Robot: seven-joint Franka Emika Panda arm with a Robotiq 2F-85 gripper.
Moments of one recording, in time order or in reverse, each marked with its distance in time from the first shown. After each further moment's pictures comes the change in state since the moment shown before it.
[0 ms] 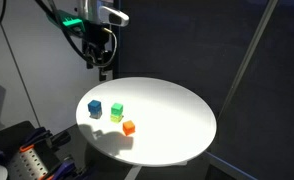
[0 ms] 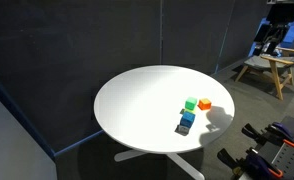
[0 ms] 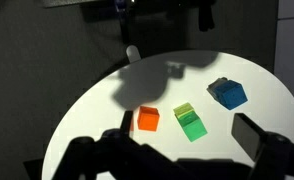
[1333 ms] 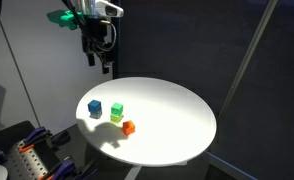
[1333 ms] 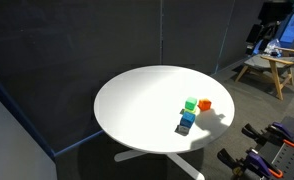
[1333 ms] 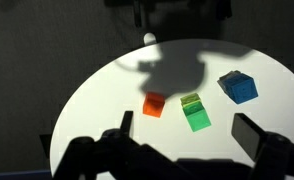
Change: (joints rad) arm -0.003 0.001 0.110 0.000 -0.062 0.066 0.051
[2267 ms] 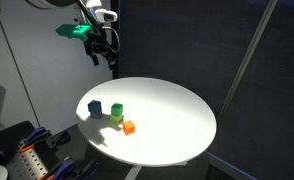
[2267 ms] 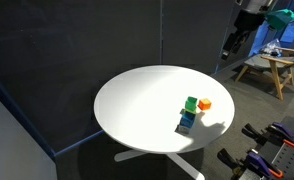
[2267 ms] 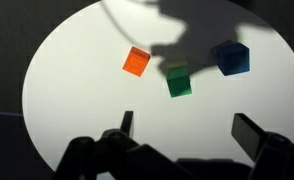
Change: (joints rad) arm 0.101 0.087 0.062 -0.042 -0.015 0.299 -0.012
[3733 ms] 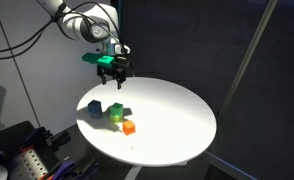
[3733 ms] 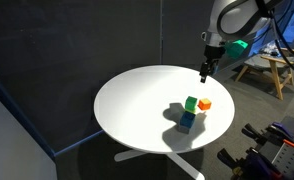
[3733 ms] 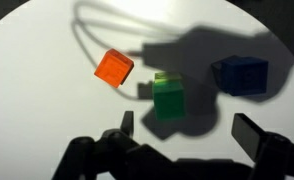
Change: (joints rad) arm 0.049 0.464 0.005 0.191 0.036 0.100 -0.097
